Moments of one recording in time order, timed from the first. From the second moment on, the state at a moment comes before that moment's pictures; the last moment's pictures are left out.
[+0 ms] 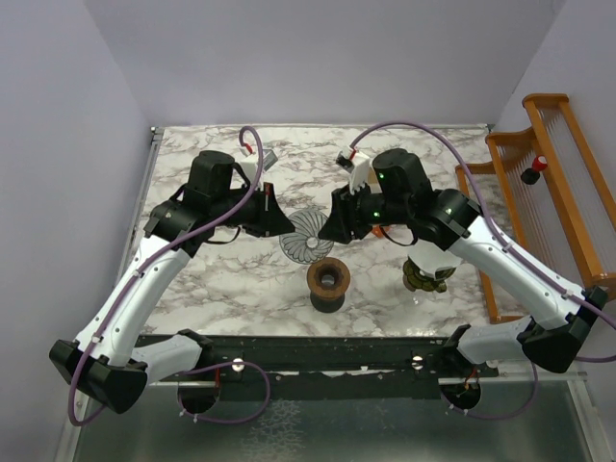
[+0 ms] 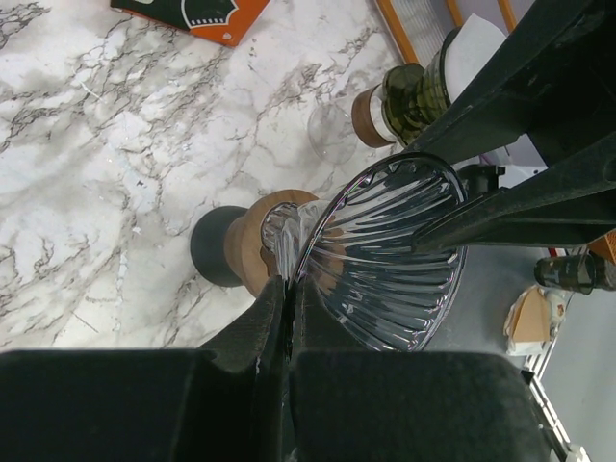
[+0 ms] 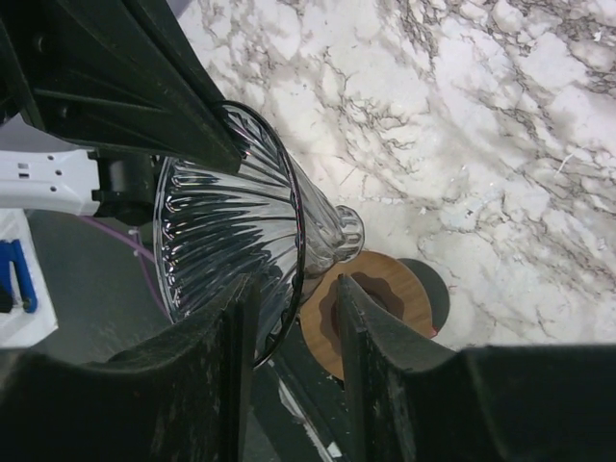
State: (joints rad) left arm -0.45 1.13 1.29 -0.77 0.60 -0.35; right arm 0.80 1.32 1.46 -0.70 -0.33 0.29
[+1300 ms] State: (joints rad) left arm -0.58 1.15 1.27 -0.73 0.43 -0.42; right arm 0.80 1.28 1.40 -0.72 -0.22 0.34
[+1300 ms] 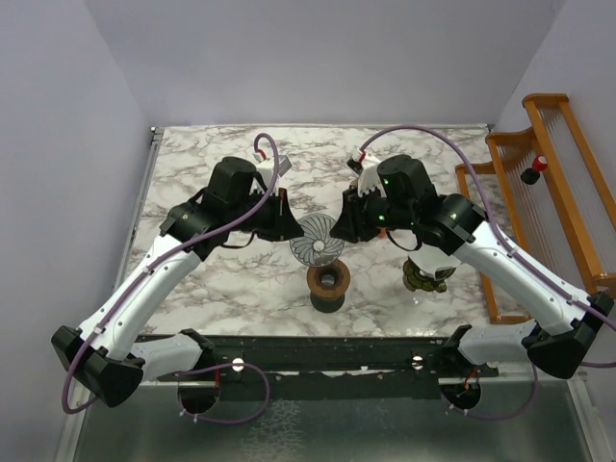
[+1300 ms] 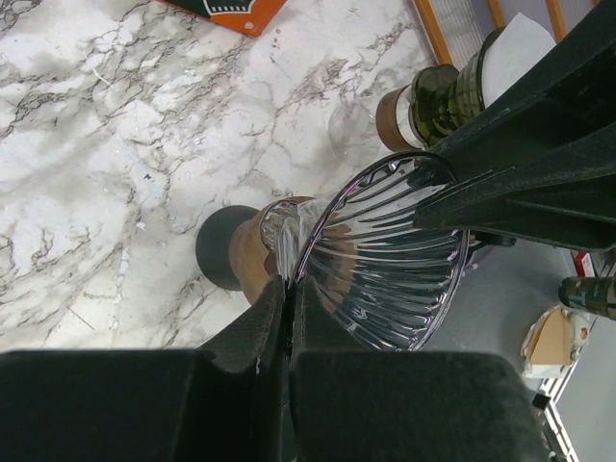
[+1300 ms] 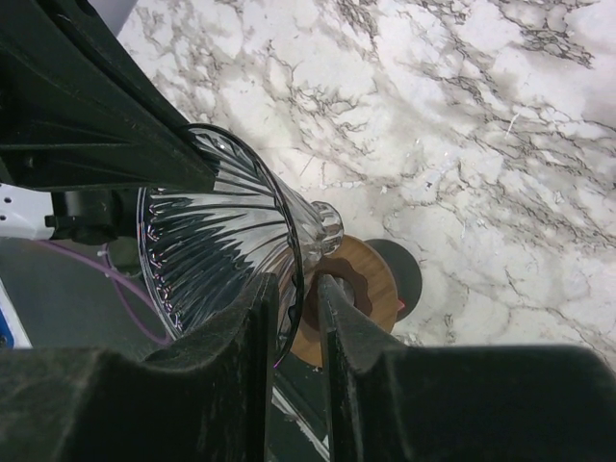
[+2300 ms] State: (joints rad) left arm -0.68 1.16 1.22 -0.73 0.38 -0.49; right arm 0.79 1.27 1.39 -0.84 -0.21 0.36
